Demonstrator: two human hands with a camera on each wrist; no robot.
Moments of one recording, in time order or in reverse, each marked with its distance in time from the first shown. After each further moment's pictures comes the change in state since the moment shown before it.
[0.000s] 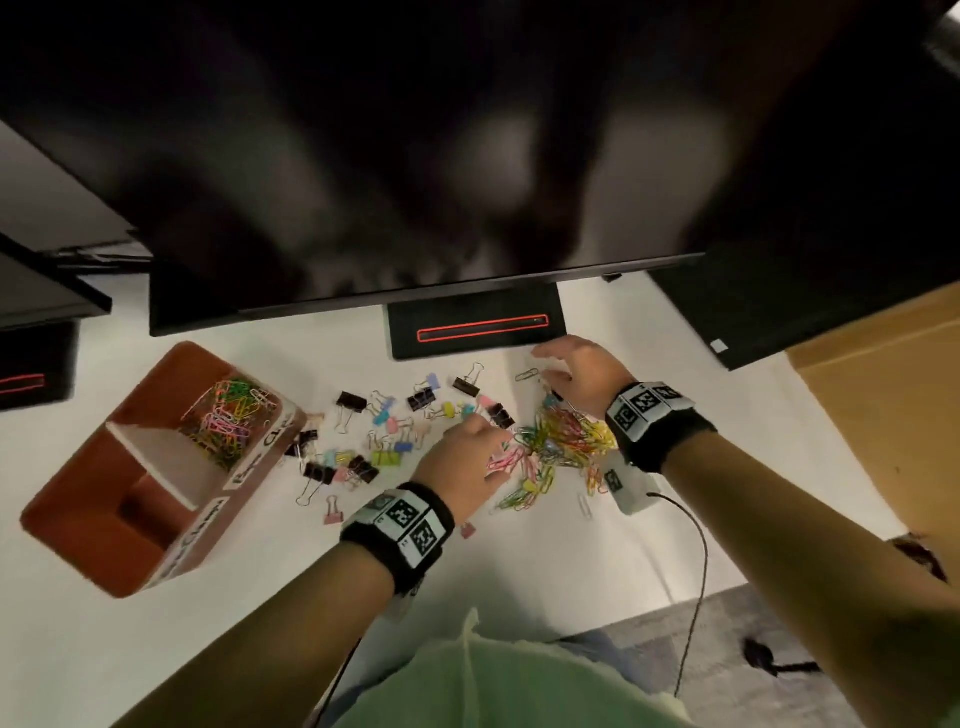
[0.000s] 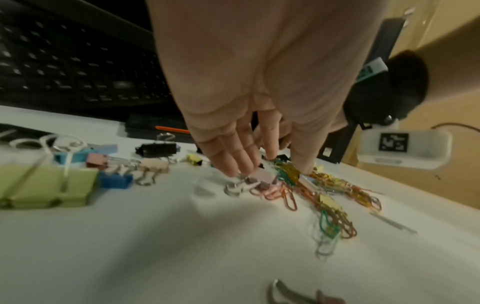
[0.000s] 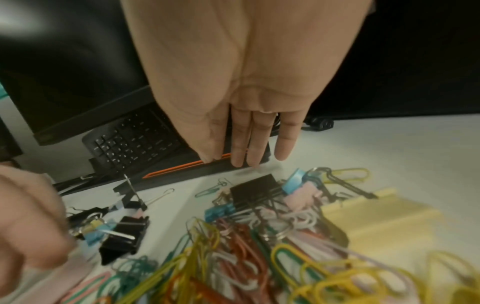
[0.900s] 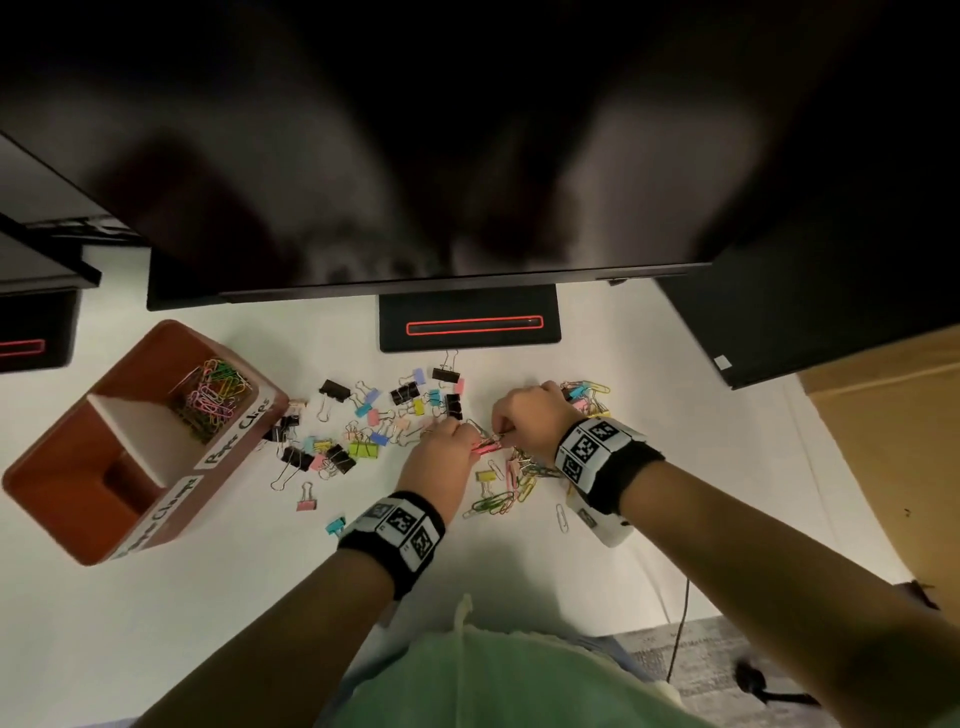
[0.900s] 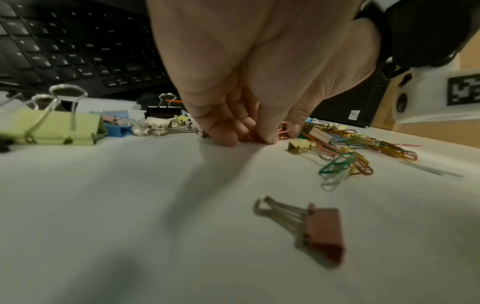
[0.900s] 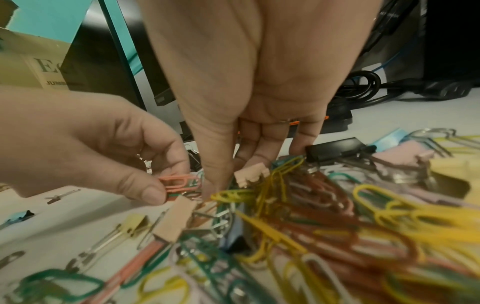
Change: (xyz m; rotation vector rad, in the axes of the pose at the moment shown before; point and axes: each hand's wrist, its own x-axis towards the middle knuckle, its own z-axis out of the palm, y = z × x) left_hand 0.015 0.007 0.030 0.073 0.224 -0.184; right_hand -0.005 -0.023 0.026 -0.253 -0.365 -0.216
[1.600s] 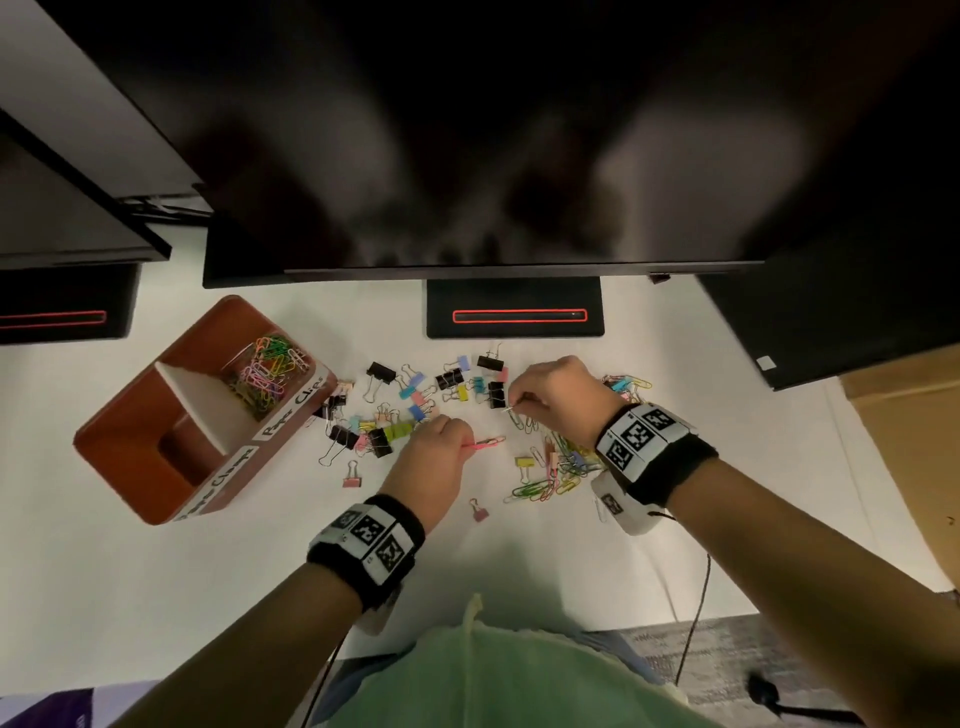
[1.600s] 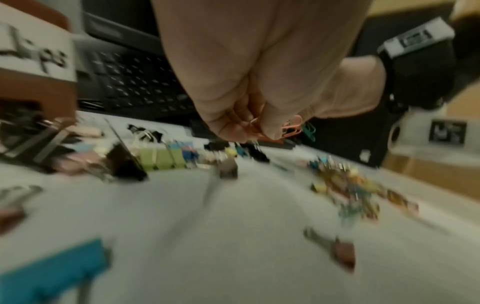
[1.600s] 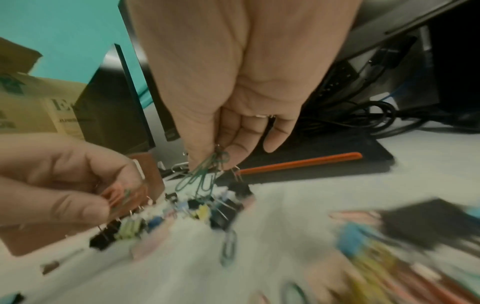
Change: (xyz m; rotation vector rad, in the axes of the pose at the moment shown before) left_hand -0.041 -0.041 -0.036 -0.108 0.092 0.060; right_hand -0.005 -0.026 -0.014 0.100 0.258 -0.223
